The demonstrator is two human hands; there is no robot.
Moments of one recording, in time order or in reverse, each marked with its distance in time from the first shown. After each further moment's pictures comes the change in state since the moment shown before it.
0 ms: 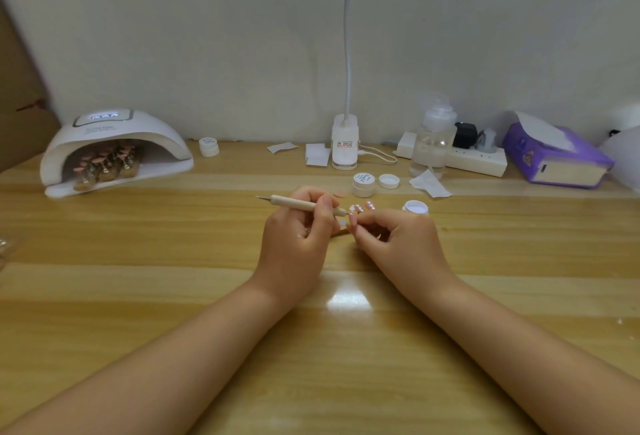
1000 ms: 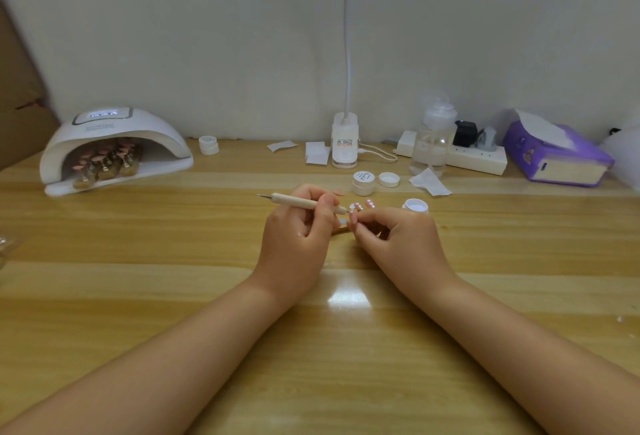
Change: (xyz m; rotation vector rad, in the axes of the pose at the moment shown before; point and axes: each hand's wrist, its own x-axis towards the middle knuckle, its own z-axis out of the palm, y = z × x) left_hand 0.000 0.000 0.000 -0.019 -0.025 0.004; right_hand 0.000 0.000 0.000 -0.029 0.013 -0.027
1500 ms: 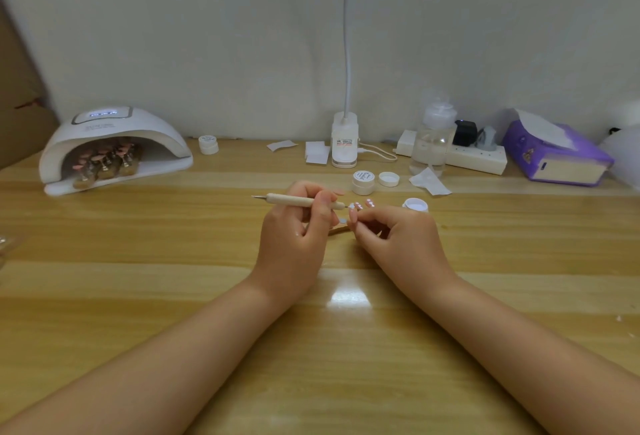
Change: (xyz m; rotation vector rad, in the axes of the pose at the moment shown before) left_hand 0.000 0.001 -0.001 0.028 0.033 0.004; right_hand 0.001 -0.001 0.000 -0.002 0.010 0.001
